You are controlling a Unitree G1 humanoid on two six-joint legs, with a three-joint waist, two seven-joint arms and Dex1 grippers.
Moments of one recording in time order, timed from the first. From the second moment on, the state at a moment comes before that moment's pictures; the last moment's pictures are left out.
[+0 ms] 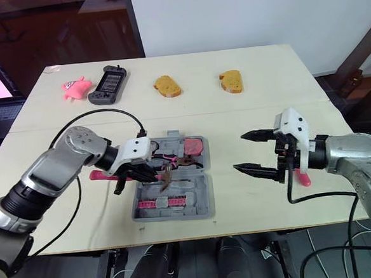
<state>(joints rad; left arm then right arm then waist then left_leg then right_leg) -0.72 0.77 -0.50 -0.15 -0.13 0.67 -1.34 -0.15 -0.95 -0.24 -0.31 0.67 0.55 1.16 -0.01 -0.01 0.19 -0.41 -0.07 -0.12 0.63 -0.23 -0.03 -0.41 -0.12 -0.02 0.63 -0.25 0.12</state>
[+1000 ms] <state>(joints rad) -0.79 0.49 -0.74 -0.10 -0.01 0.87 -1.12 -0.02 -0.92 -0.14 -0.25 0.53 0.37 1.25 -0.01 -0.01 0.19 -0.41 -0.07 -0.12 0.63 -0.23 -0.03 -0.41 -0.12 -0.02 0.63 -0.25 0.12</state>
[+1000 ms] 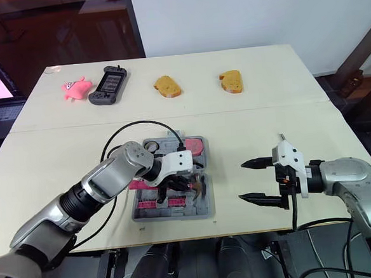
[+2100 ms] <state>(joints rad) -0.83 0.41 -0.81 -0.06 0.04 0.99 -1.03 -0.06 -0.92 -0.12 -0.25 0.52 0.38 1.23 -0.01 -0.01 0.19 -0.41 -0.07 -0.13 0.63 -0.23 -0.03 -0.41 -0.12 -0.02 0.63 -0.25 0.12</state>
